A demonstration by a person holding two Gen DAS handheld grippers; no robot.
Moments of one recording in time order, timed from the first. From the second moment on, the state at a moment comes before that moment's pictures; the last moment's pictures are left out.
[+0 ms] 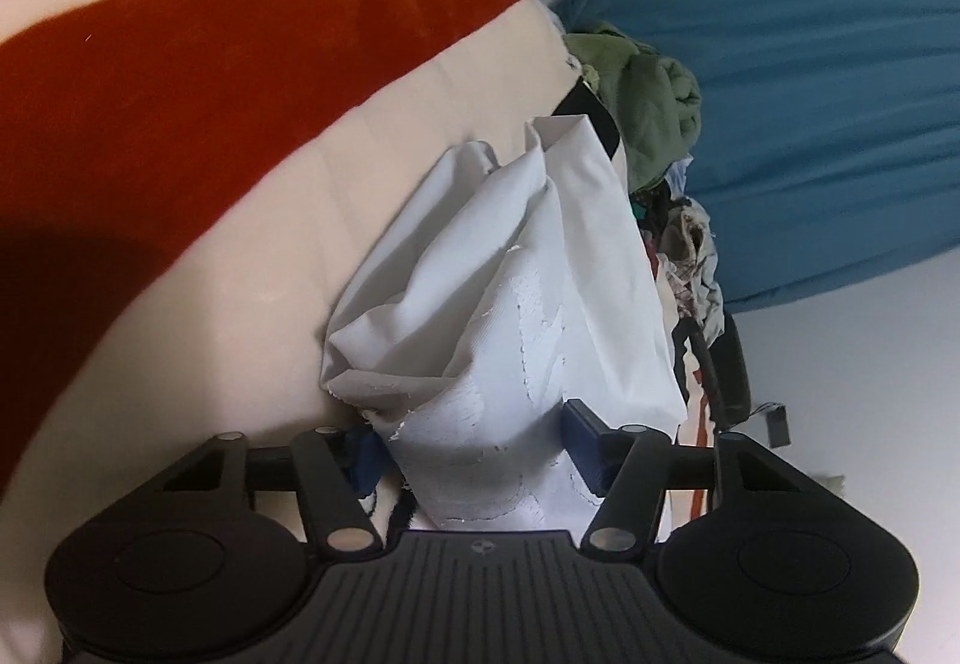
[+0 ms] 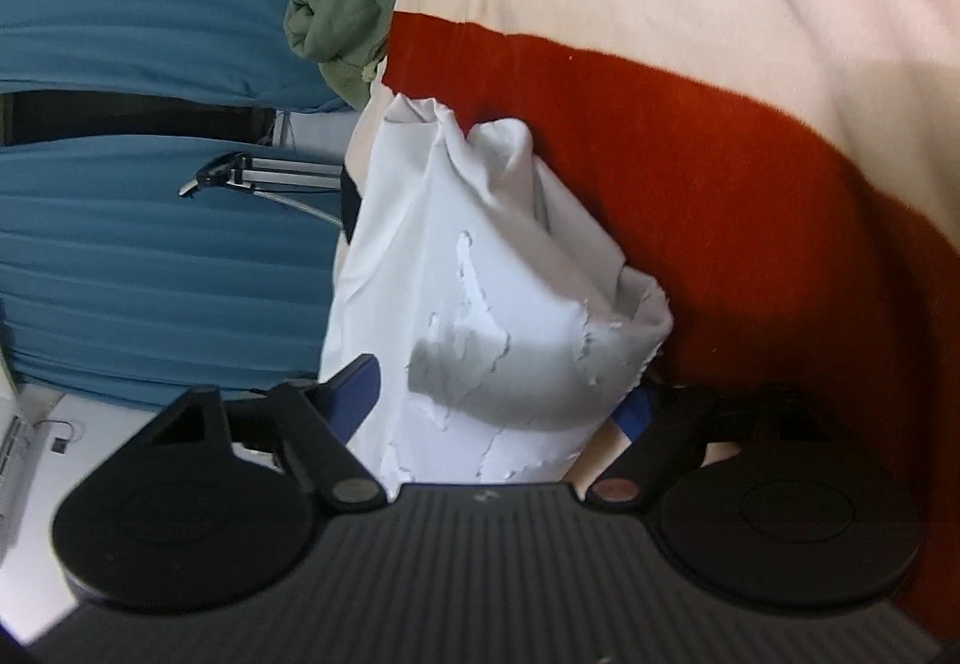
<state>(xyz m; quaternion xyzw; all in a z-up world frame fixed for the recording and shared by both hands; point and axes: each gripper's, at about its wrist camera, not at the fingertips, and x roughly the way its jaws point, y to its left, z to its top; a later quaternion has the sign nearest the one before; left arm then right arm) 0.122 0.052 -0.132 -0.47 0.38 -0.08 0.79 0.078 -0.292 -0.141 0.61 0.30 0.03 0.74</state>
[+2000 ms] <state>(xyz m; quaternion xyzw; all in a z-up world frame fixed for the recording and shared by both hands) 0.321 -0.282 -0.121 -0.22 0.37 -0.29 0.85 0.158 -0.507 -0.107 0.48 0.22 -0.20 0.83</state>
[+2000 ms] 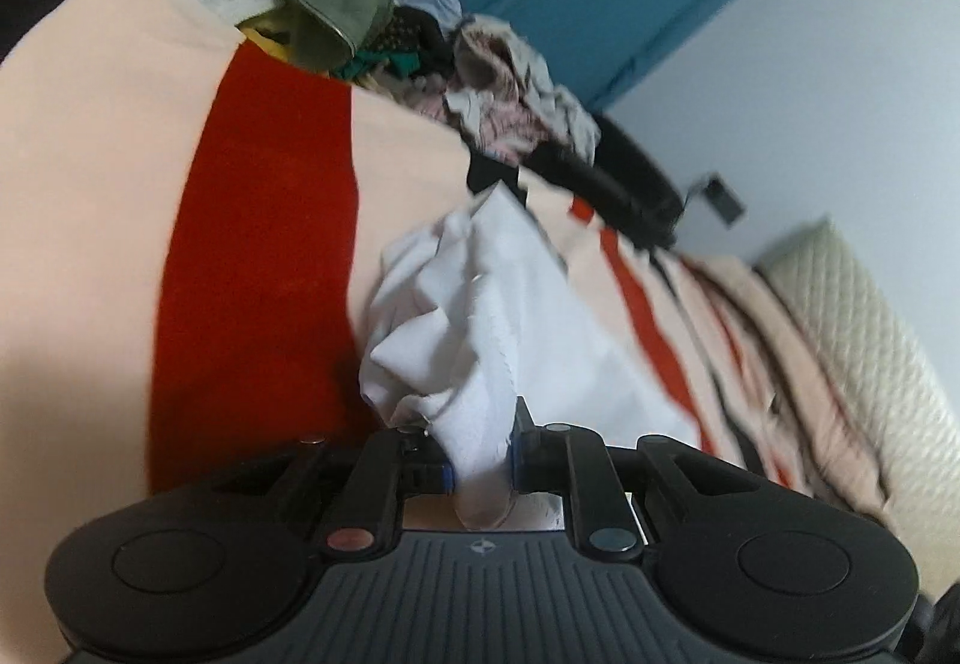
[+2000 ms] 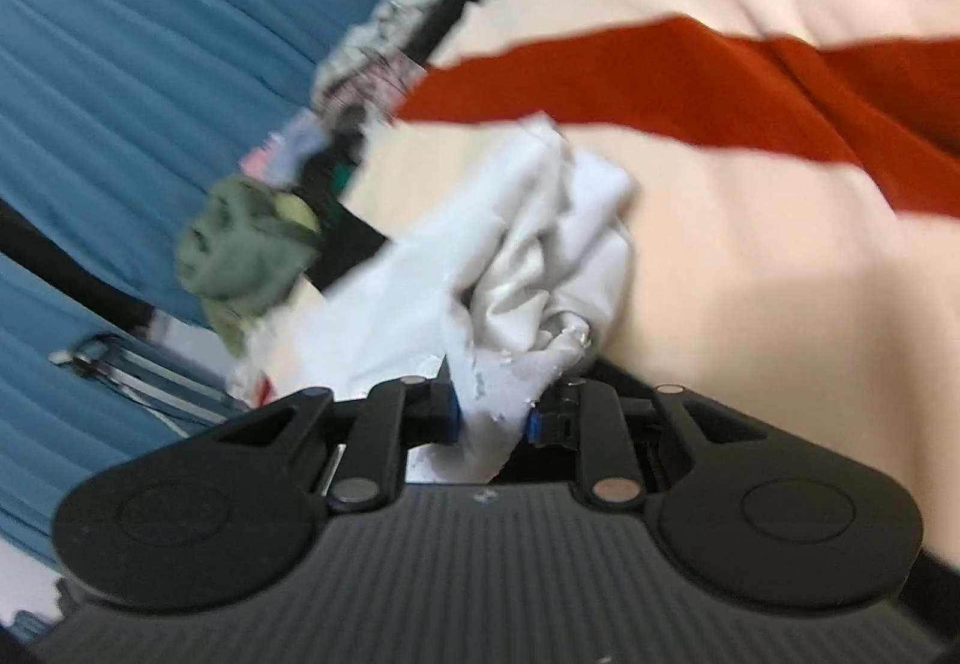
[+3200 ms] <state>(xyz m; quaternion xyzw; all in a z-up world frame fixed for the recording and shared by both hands) 0.003 -0.177 0.104 0.04 0.17 -0.30 0.94 -0.076 -0.346 0.033 0.17 0.08 -0.17 0.97</state>
